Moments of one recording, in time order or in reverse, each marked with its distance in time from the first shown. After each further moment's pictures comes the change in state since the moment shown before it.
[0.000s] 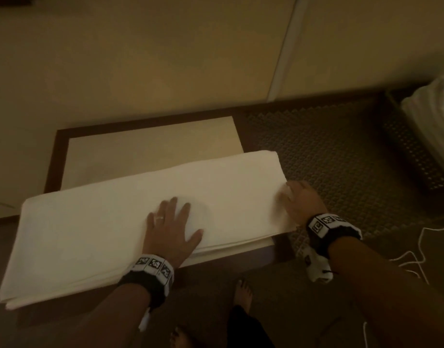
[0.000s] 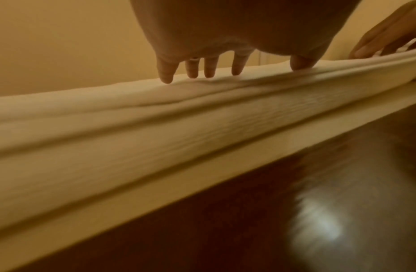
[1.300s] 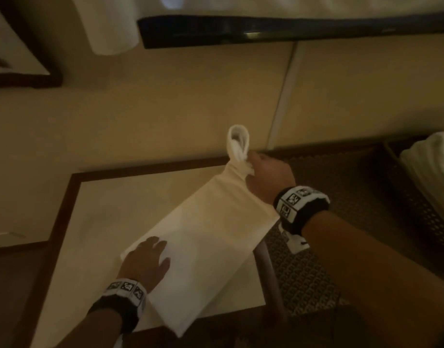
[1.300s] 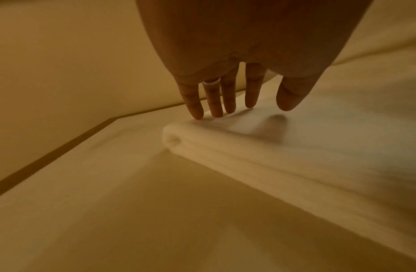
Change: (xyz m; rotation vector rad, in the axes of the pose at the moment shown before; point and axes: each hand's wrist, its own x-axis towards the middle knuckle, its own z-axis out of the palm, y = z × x) left_hand 0.043 -0.034 -0.041 -0.017 -0.154 -0.145; right_hand 0.061 -0.141 -0.144 -0.211 0.255 -0.494
